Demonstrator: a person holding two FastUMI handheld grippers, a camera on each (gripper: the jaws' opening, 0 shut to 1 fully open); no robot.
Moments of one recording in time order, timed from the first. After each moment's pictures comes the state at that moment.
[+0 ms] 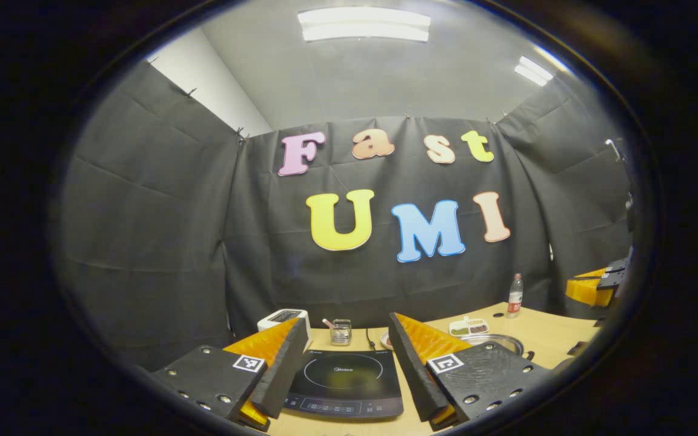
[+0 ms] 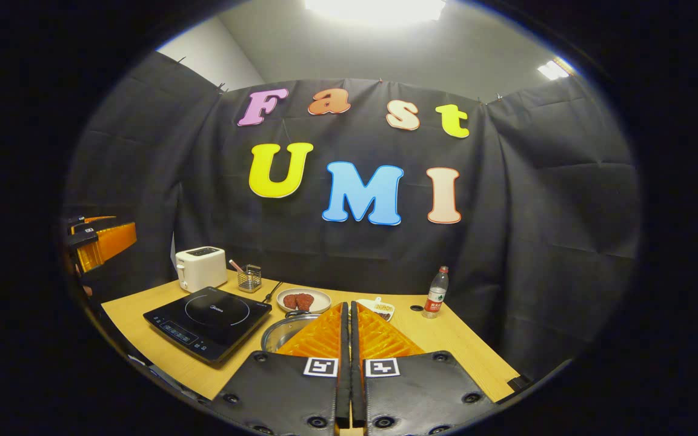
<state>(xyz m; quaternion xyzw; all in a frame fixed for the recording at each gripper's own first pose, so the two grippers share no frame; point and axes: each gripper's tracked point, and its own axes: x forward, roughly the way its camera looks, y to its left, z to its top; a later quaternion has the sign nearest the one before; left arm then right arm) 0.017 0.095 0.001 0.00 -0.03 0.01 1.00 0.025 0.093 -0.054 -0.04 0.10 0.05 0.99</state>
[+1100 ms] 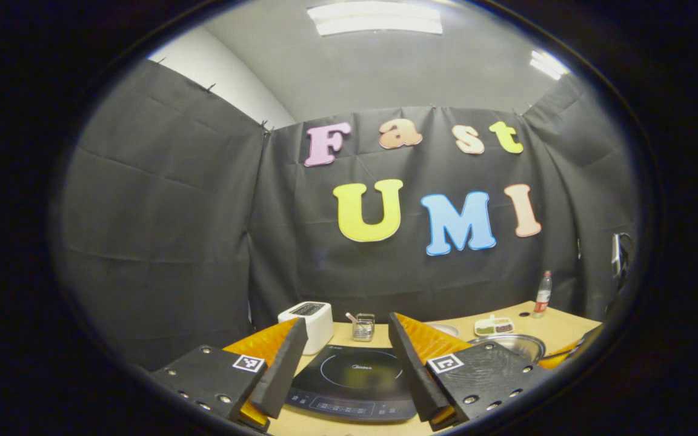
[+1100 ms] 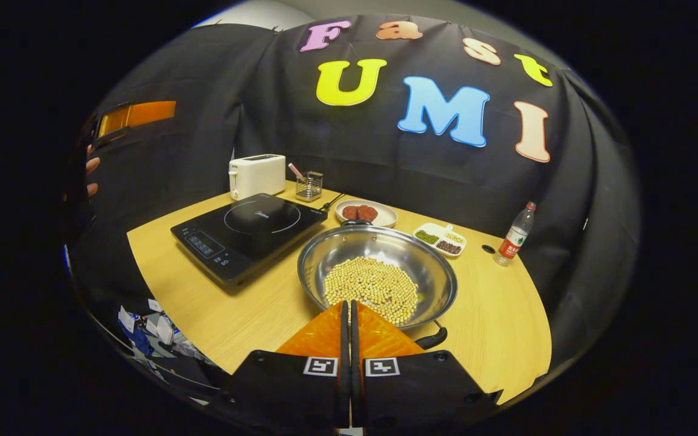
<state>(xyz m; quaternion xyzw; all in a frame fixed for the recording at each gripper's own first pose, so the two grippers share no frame) 0.042 0.102 -0.020 0.00 0.00 0.08 1.00 0.025 0.128 -0.219 -0.08 0.29 0.22 0.93</state>
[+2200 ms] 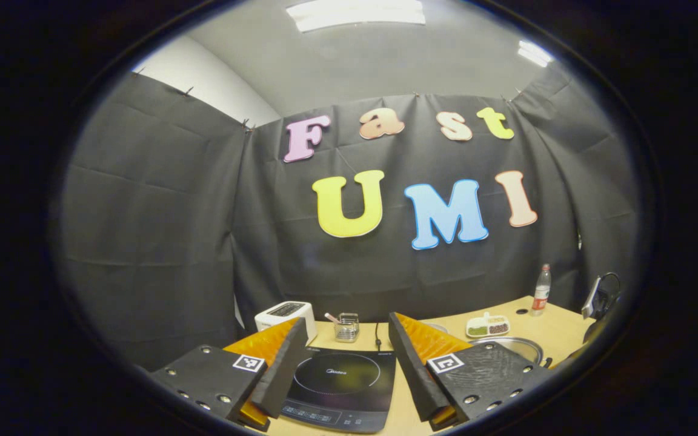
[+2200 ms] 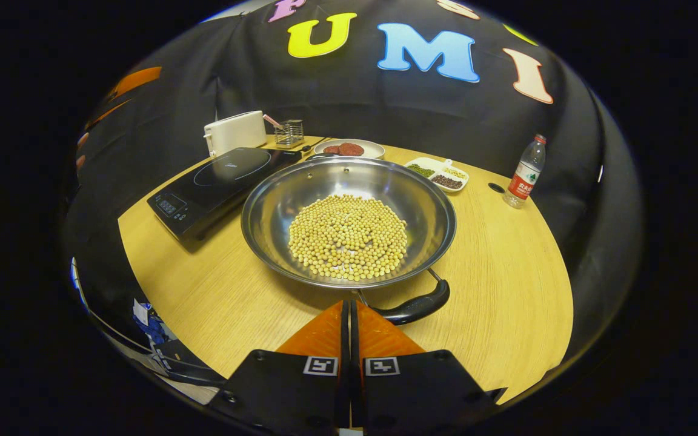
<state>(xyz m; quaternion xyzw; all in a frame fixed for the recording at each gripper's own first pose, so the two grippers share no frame) 0.101 0.025 -0.020 0.02 0.01 0.07 1.00 0.045 0.069 -0.293 -0.05 0.41 0.20 0.89</state>
